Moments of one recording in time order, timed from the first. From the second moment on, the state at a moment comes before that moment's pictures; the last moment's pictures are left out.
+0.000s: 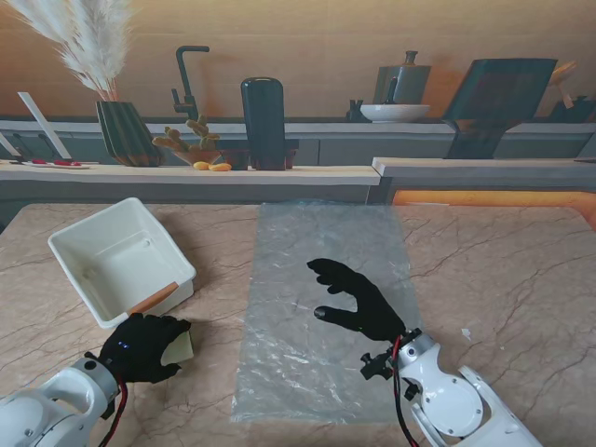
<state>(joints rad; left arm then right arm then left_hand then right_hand) 2.01 -1.03 -1.55 -1.95 1.23 -0.19 -0.22 -1.67 -1.14 1.19 -1.59 -0.12 -0.53 -0.01 0.67 -0.51 0.60 -0.06 0.41 0.22 0.28 0.41 0.56 0.22 0.21 0.39 0.53 0.26 0.33 0.47 0.34 0.24 0.77 0.46 0.48 -0.54 0.60 -0.02 0.33 0.01 0.36 0.54 0.44 0.26 0.30 0.28 0.49 0.24 0.18 0.39 0.23 0.34 0.49 0.70</state>
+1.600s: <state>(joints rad) 1.79 -1.01 -1.43 -1.68 0.98 -0.18 -0.28 -1.66 -1.14 1.19 -1.58 -0.10 -0.52 -0.01 0.69 -0.52 0.52 -0.03 0.19 0.17 0.70 0.61 0.50 0.23 0.50 0.72 0.68 0.20 0.55 0.98 0.56 0.19 0.94 0.54 0.46 -0.43 0.56 -0.02 0.33 0.01 0.36 0.54 0.44 0.26 0.29 0.28 0.49 0.24 0.18 0.39 0.20 0.34 0.49 0.70</state>
